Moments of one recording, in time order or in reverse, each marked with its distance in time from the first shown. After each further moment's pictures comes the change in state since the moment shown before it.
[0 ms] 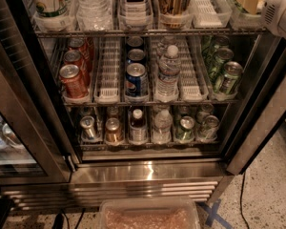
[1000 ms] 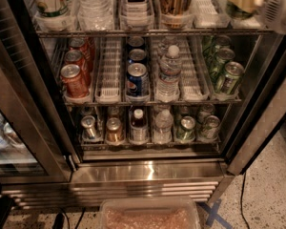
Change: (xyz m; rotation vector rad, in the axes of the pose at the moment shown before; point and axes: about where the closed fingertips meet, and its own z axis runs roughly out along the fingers) arm -0.019 0.024 -0.029 -0.106 0.021 -0.005
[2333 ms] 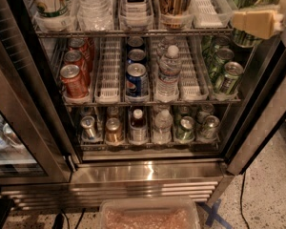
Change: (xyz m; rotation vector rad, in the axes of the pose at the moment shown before) arm 0.023 0.024 -0.055 -0.163 0.140 -0.039
